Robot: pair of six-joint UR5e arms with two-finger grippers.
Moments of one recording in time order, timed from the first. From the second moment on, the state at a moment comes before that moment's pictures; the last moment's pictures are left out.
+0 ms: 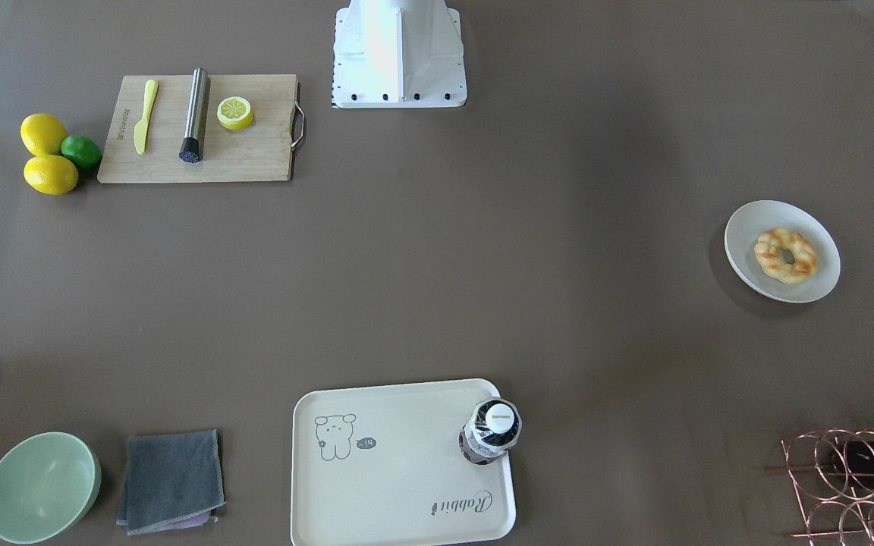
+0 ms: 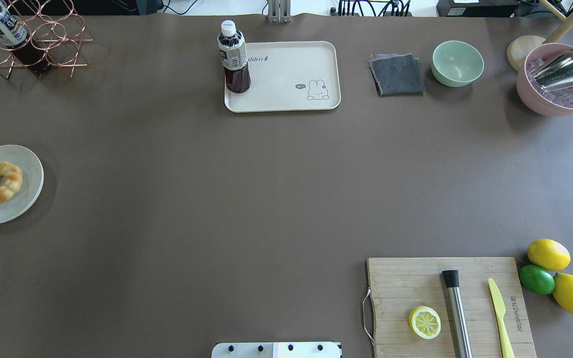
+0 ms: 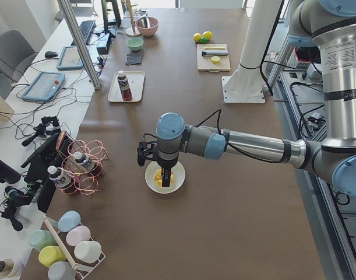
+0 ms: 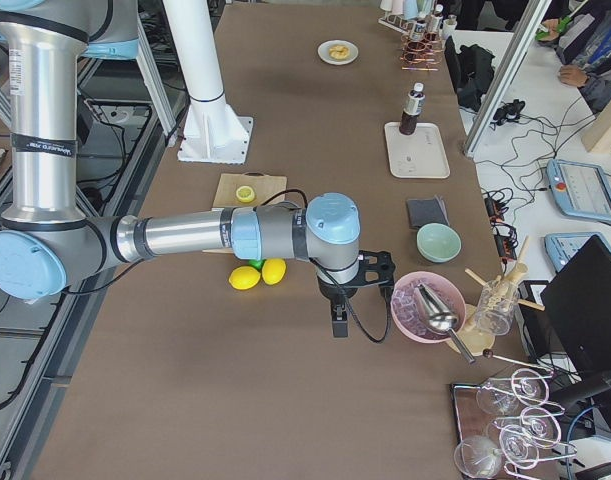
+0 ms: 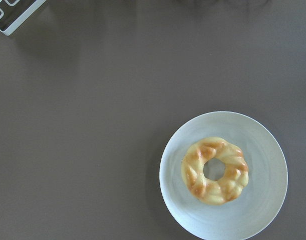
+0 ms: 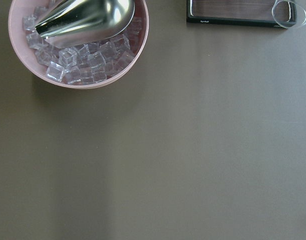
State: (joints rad) left arm -1.49 -1.39 -1.89 -1.68 -2.35 -0.27; right arm 1.65 -1.65 1.82 -1.63 2.28 -0.01
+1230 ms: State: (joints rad) left arm -1.49 -1.38 -1.90 -1.71 -2.35 -0.27; right arm 1.62 -1.65 1.82 -1.63 2.28 0.00
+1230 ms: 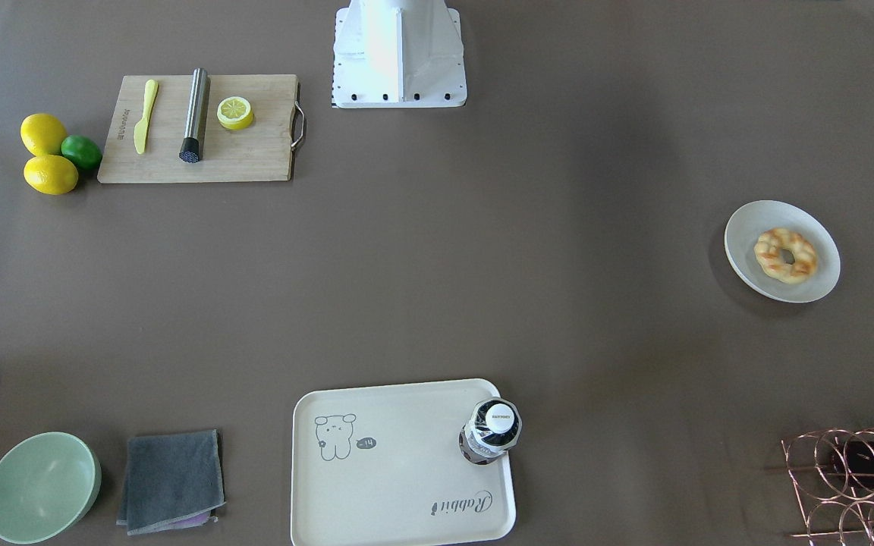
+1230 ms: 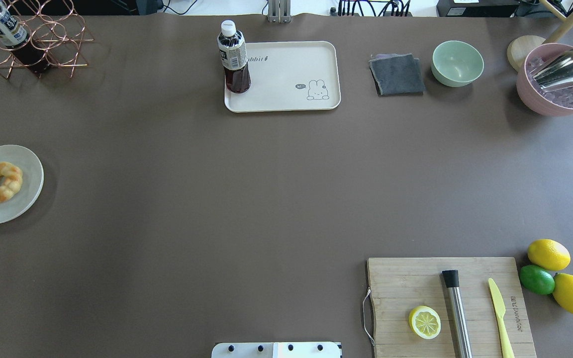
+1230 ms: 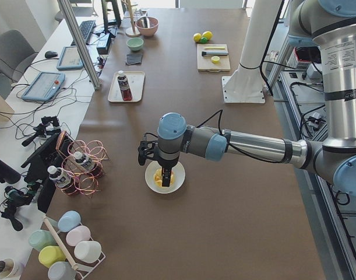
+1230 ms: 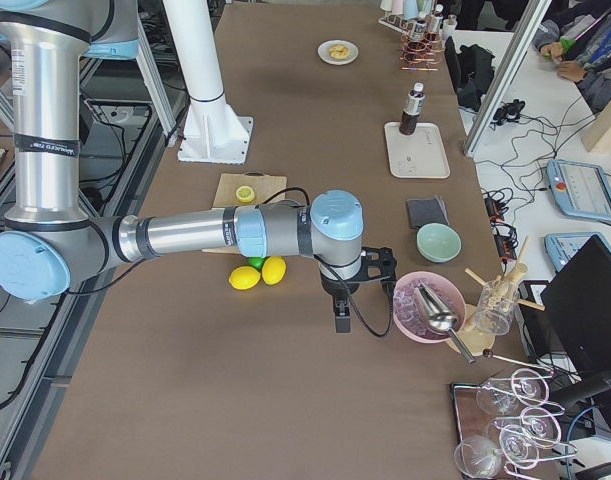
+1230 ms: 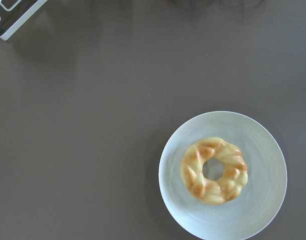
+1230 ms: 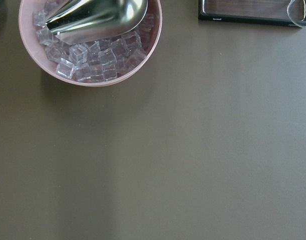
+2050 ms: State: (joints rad) left arm -1.41 -1.44 -1.74 -1.79 -2.35 -0.28; right arm 1.54 -1.64 1.83 -1.63 2.34 0.04
